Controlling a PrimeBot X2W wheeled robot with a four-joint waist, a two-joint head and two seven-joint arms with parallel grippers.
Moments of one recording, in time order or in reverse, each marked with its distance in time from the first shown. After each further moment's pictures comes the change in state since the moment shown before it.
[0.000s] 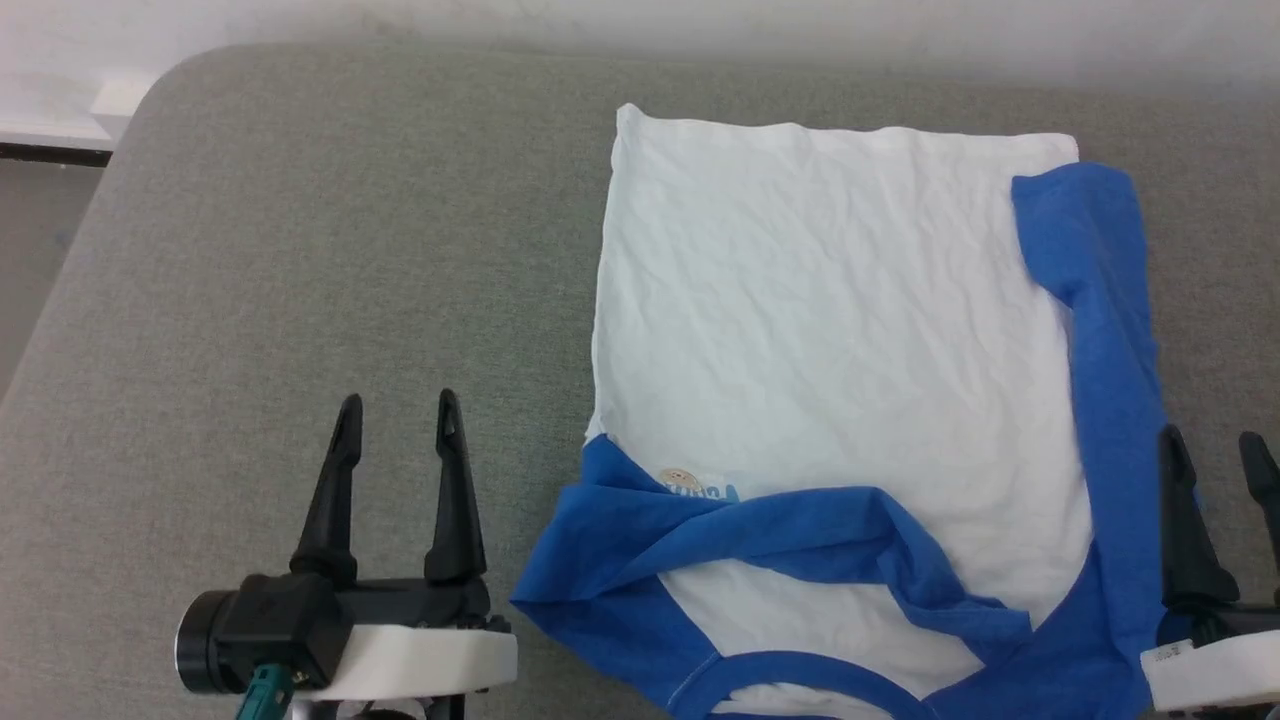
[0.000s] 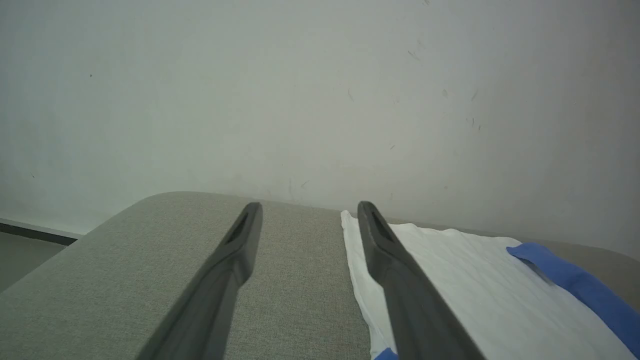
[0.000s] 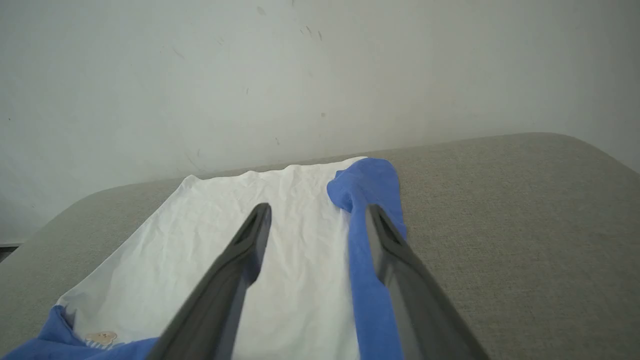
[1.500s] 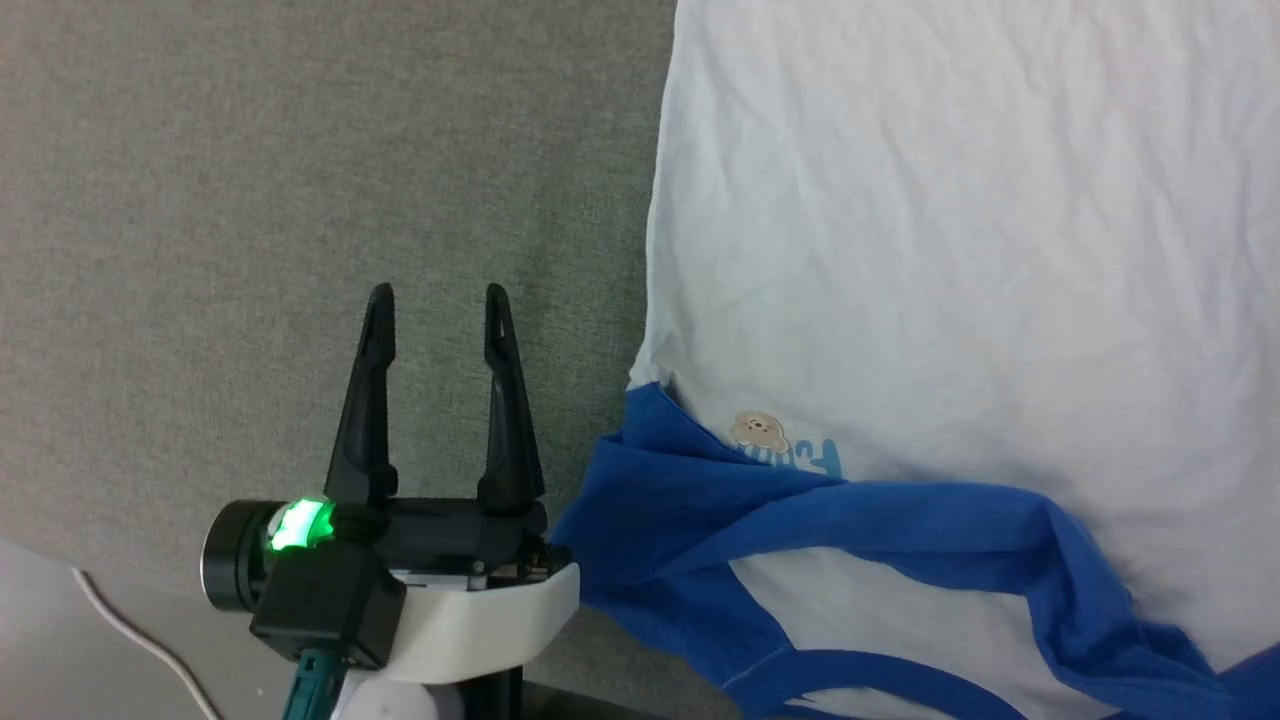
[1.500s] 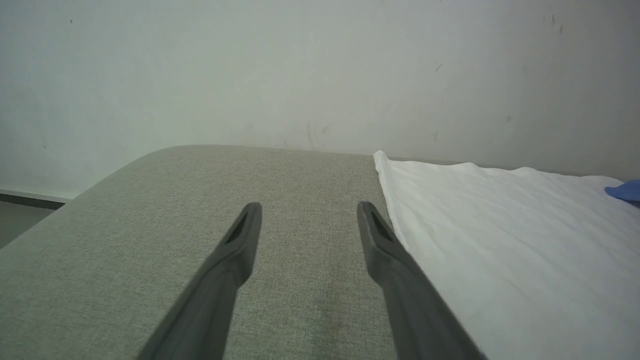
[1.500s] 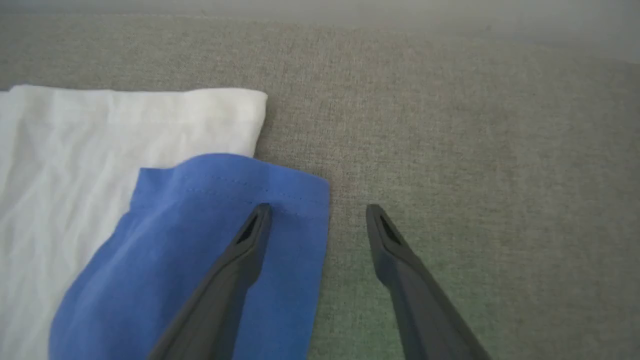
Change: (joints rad) left arm -0.088 -0.217 0.077 -0.053 0.257 -0.137 0.000; right arm -1.011 -0.511 -0.025 0.599 0.041 0.000 0.804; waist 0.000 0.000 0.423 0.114
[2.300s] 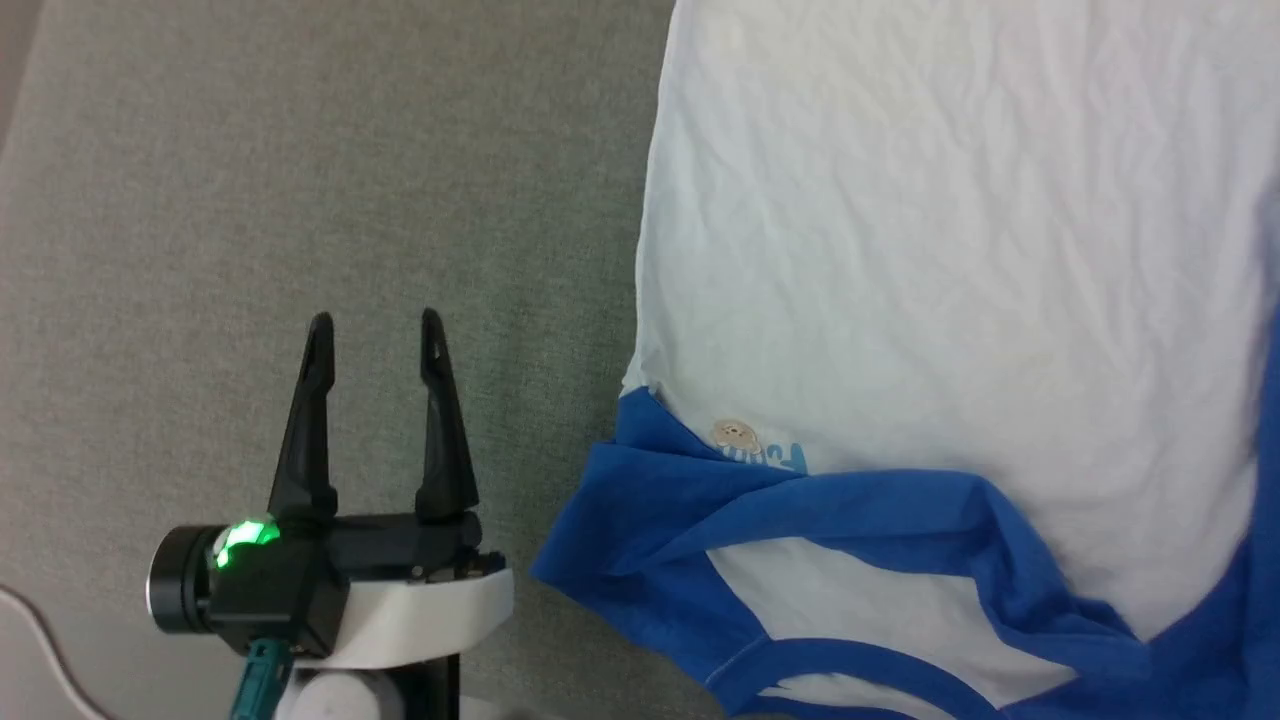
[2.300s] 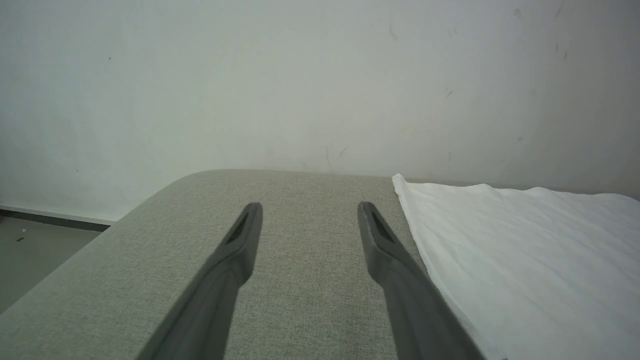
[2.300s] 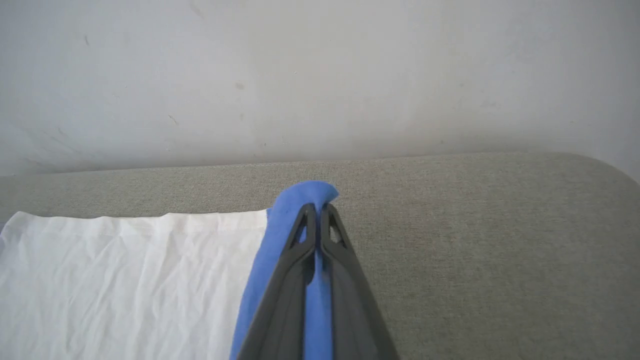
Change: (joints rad) left arm 0.030 0.023 0.095 0.052 -0.006 -0.035 0.000; right arm 0.047 0.112 -0.105 -0.059 0.027 0.000 -0.195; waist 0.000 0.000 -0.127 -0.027
